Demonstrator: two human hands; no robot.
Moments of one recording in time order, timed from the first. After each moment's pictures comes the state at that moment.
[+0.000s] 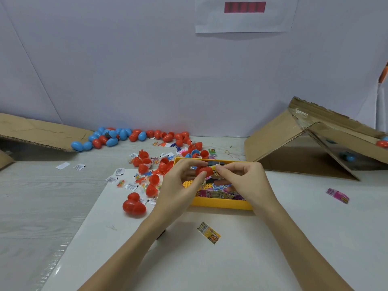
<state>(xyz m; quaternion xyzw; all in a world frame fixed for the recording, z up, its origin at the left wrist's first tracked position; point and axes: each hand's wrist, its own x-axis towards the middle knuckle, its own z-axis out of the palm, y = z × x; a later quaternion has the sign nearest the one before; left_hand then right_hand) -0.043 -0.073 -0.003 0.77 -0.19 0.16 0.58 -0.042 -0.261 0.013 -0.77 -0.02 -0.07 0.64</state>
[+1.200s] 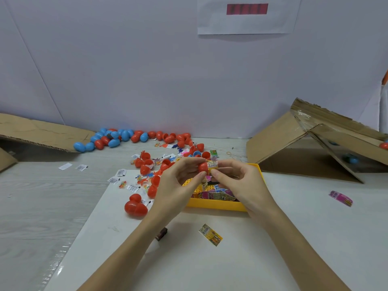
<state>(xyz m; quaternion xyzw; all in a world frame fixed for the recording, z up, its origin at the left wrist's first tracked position) -0.038 -0.065 -0.003 0.73 -0.20 0.15 0.64 -0.051 -0.249 0.020 -0.75 -0.05 -0.06 0.65</state>
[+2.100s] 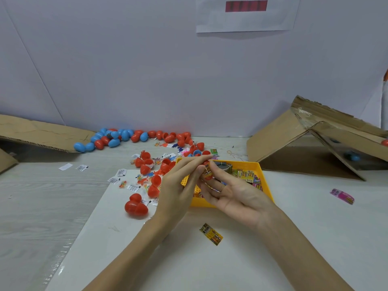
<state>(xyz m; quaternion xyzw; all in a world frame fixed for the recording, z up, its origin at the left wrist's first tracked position) -0.044 -0.072 -0.003 0.74 -0.29 0.29 0.54 -0.068 -0.226 0.038 -0.38 0.05 0.22 0.89</state>
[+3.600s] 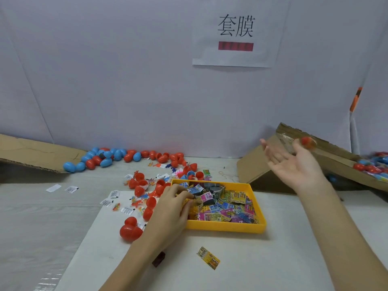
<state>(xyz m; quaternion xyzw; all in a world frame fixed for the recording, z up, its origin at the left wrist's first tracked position) -0.020 -0.046 -0.025 0.91 -0.23 0.20 0.29 -0.017 -0.344 0.110 -0.30 0.09 -0.08 0.95</state>
